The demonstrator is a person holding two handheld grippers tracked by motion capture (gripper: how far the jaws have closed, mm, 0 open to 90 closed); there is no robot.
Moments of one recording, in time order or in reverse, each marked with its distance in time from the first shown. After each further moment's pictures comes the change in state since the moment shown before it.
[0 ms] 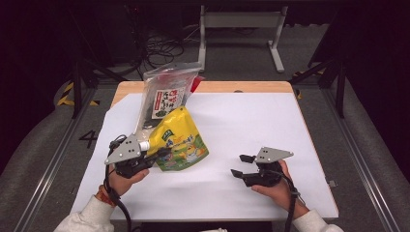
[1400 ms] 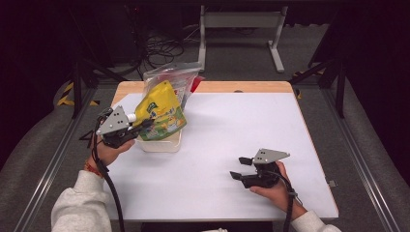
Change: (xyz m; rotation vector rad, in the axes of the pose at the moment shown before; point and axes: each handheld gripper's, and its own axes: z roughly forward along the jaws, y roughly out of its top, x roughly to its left) left arm 0.077 0.005 -0.012 0.109 0.160 0.111; right arm -0.001 -0.008 0.009 0.035 0.010 0.032
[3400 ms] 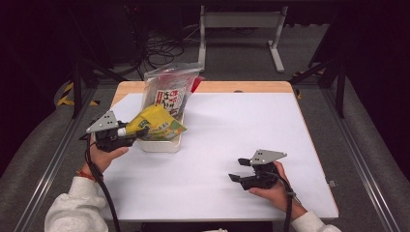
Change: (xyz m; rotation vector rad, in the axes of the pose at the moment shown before) left arm 0.010 -0.050 -0.004 -0.018 -0.068 -0.258; right arm 0.002 0.000 0.004 0.034 0.013 -0.014
